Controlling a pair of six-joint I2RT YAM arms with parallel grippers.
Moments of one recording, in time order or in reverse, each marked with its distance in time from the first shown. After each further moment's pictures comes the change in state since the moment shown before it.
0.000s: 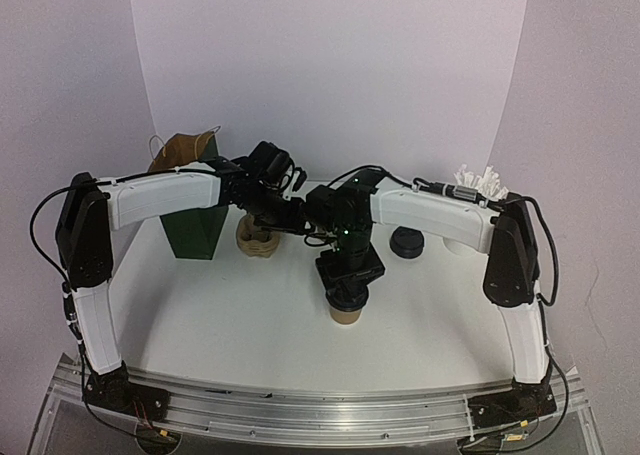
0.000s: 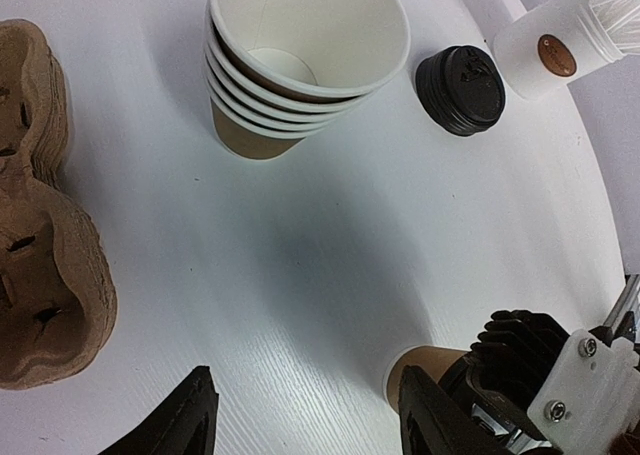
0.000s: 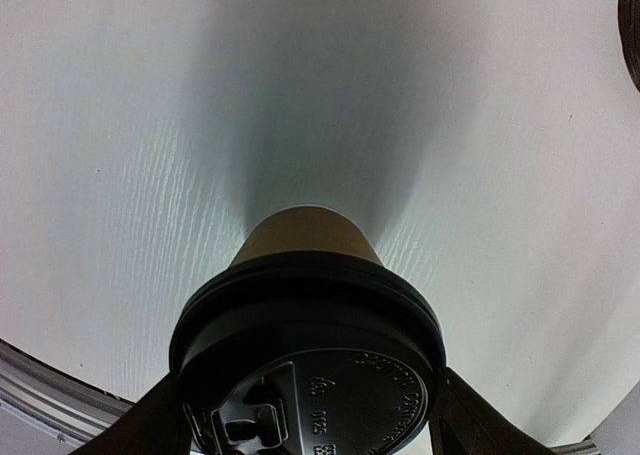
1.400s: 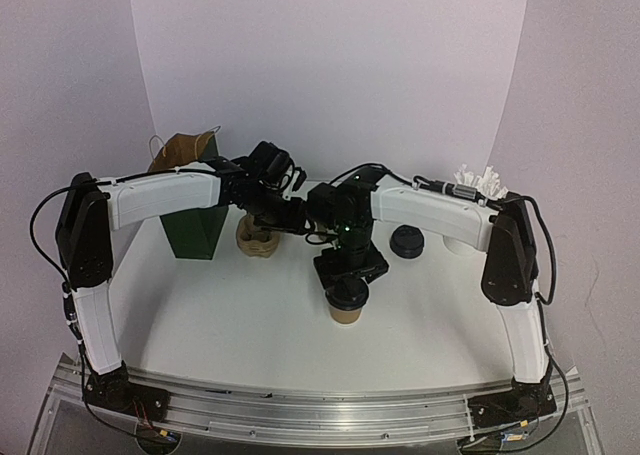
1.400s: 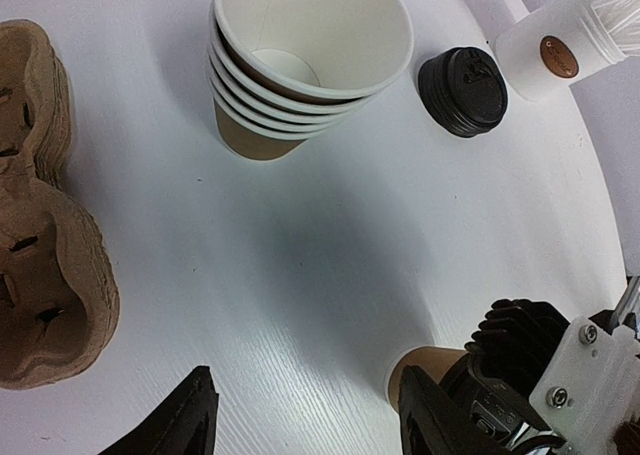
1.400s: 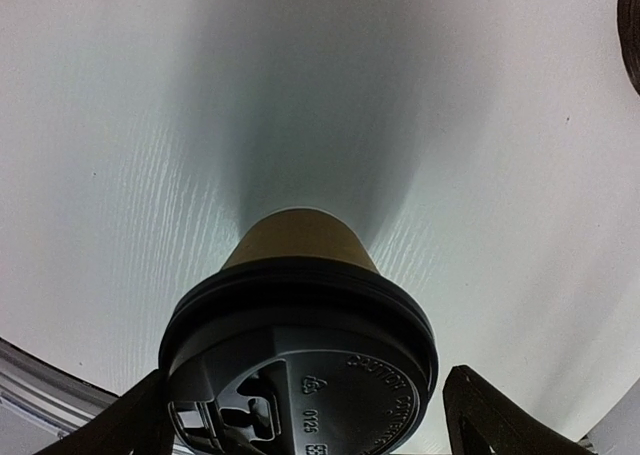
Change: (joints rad) left arm 0.000 0.000 0.000 0.000 -0.006 0.000; right arm -0.015 0.007 0.024 -0.017 -0.013 -0.012
